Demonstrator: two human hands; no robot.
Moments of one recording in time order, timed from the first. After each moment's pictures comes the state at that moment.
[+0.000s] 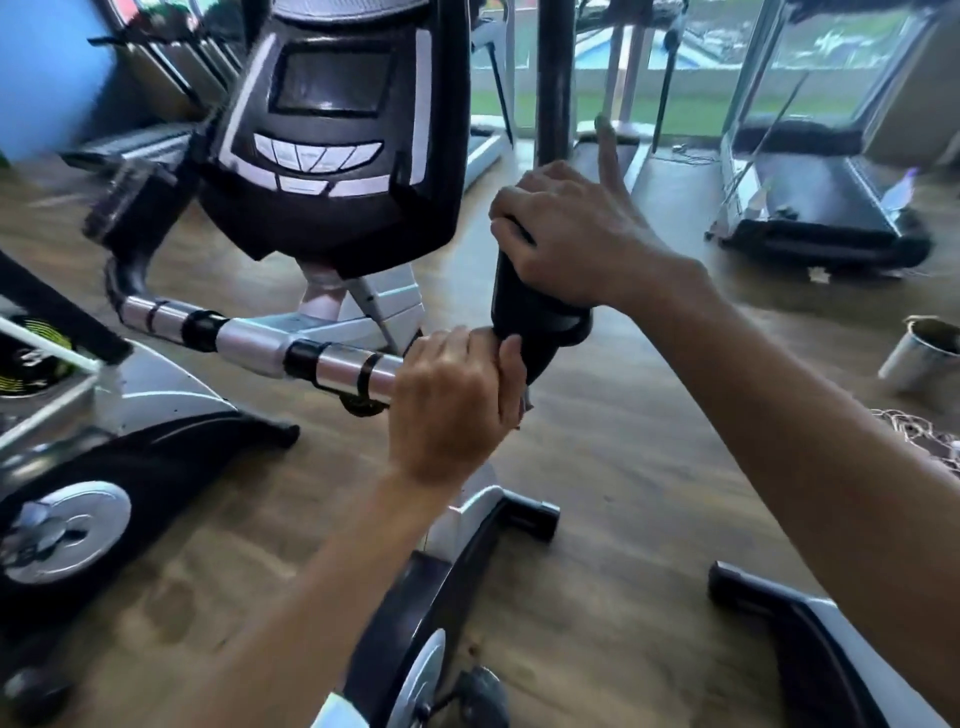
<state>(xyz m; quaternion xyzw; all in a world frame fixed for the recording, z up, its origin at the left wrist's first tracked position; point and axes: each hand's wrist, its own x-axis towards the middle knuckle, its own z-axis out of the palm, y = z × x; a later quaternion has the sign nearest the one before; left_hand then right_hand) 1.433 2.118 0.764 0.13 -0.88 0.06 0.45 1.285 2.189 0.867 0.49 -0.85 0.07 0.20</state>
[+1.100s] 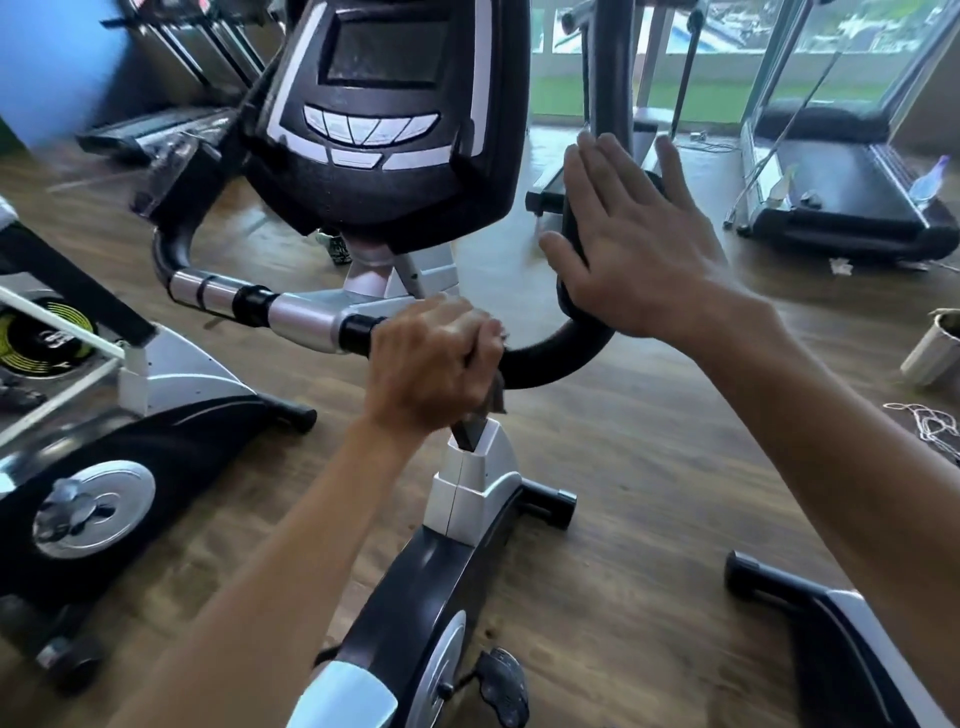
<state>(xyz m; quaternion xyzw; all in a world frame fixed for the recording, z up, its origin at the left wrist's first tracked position) 1.463 2.046 0.767 0.07 -0.91 -0.03 0.40 1.322 2.197 0.847 0.43 -0.88 0.01 0.22</state>
